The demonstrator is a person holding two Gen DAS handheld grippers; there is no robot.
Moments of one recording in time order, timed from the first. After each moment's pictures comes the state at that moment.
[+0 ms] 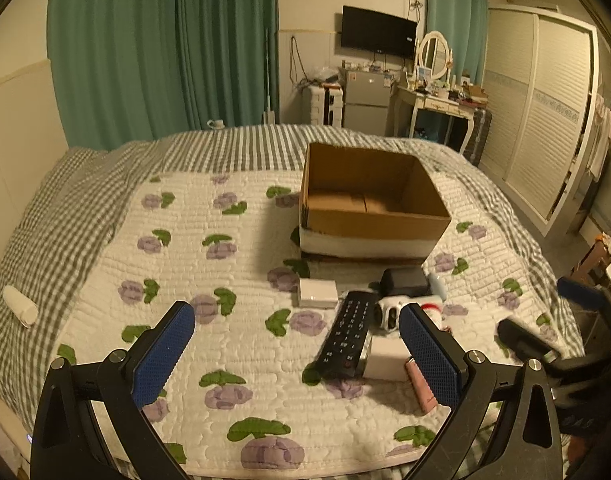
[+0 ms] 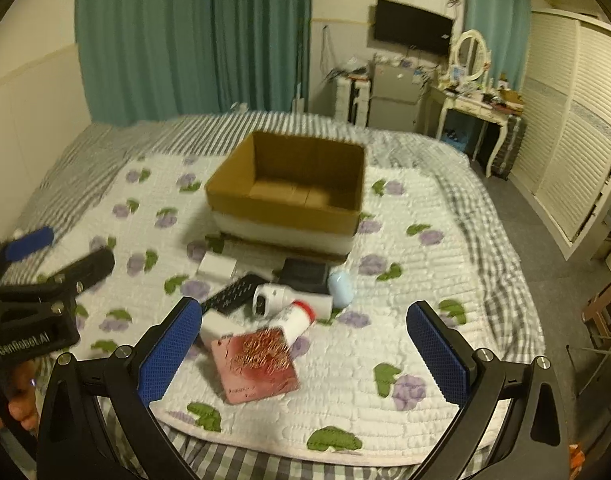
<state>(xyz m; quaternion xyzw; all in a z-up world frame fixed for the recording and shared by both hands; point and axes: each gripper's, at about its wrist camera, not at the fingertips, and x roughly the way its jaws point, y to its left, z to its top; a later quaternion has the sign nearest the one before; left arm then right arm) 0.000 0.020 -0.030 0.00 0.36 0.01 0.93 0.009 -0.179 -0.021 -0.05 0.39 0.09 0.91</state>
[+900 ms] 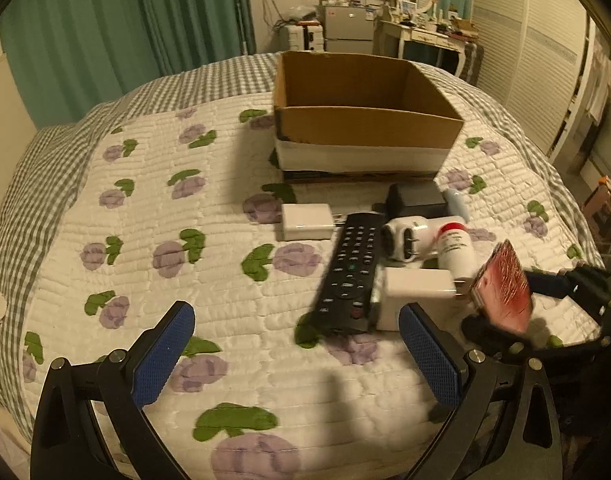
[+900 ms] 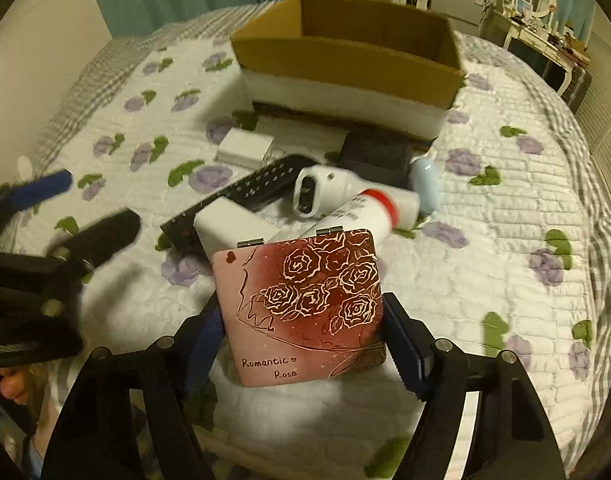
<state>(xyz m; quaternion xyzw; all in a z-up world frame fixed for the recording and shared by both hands) 0.025 0.003 -0.101 0.03 0.46 -0.02 0.89 0.039 -0.165 -0.113 -0.04 0.51 0.16 0.84</state>
